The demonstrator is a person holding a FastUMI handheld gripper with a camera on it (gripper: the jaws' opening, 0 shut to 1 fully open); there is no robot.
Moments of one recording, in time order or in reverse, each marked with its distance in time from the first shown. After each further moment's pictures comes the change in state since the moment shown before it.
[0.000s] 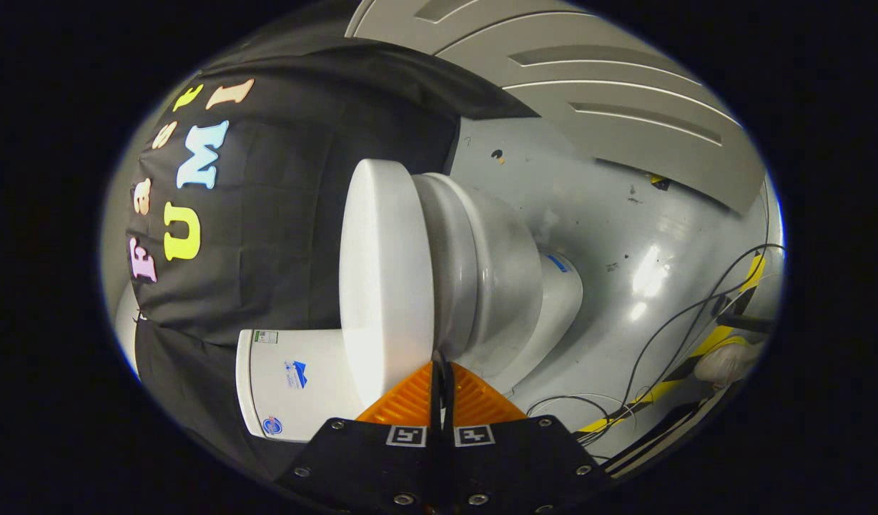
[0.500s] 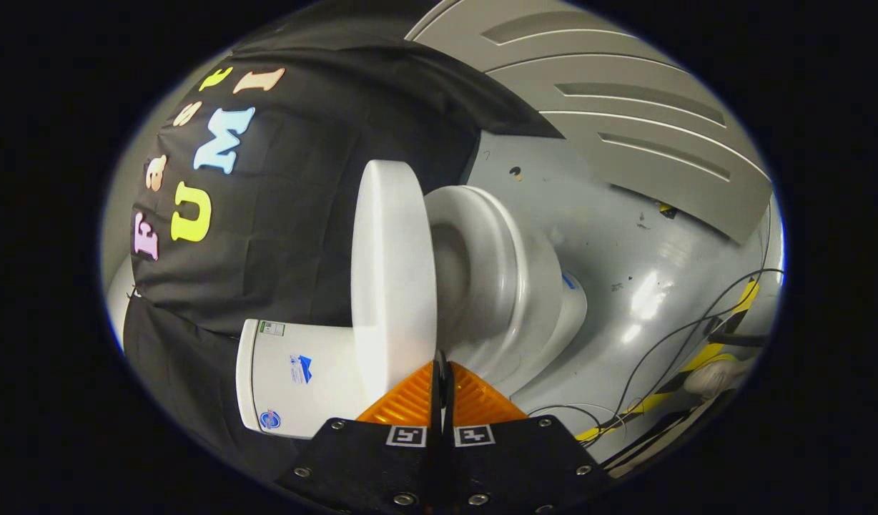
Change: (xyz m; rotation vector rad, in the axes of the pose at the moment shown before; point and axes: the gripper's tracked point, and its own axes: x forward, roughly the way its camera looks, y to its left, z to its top) arm -0.019 0.036 0.001 -0.100 -0.044 0.001
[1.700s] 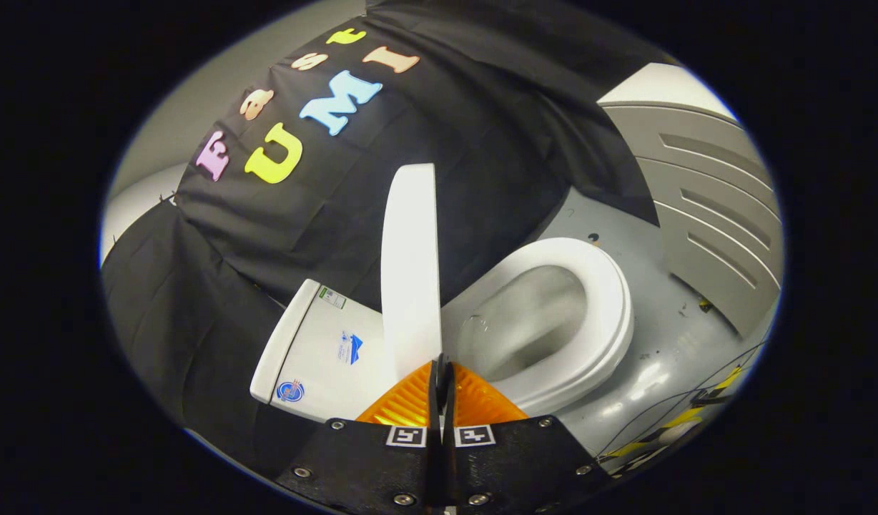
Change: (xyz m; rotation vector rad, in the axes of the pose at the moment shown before) arm -0.038 0.142 -0.021 -0.403 -0.123 0.124
